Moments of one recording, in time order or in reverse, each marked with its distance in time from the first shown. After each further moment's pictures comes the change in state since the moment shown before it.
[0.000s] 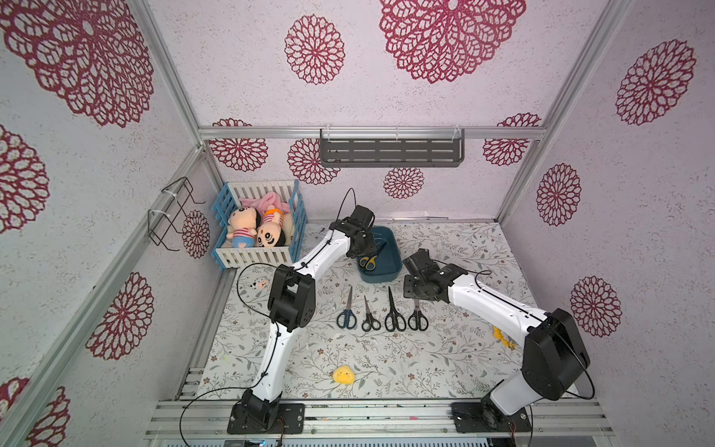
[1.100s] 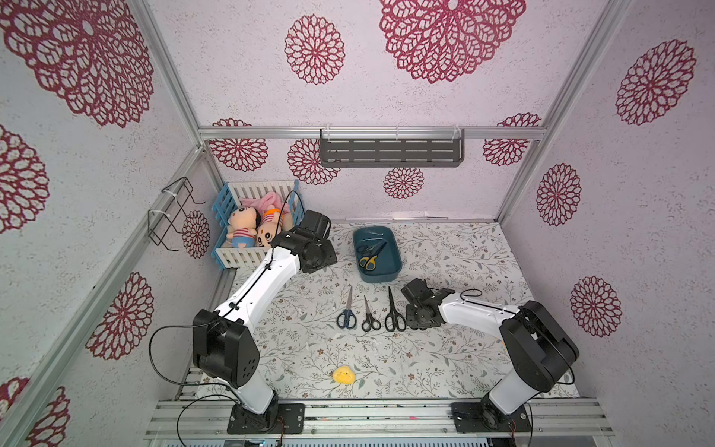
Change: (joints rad) left arm 0.128 -0.714 -0.626 -0.070 -0.062 -0.083; right arm 0.026 0.072 -0.298 0.171 -0.022 -0.007
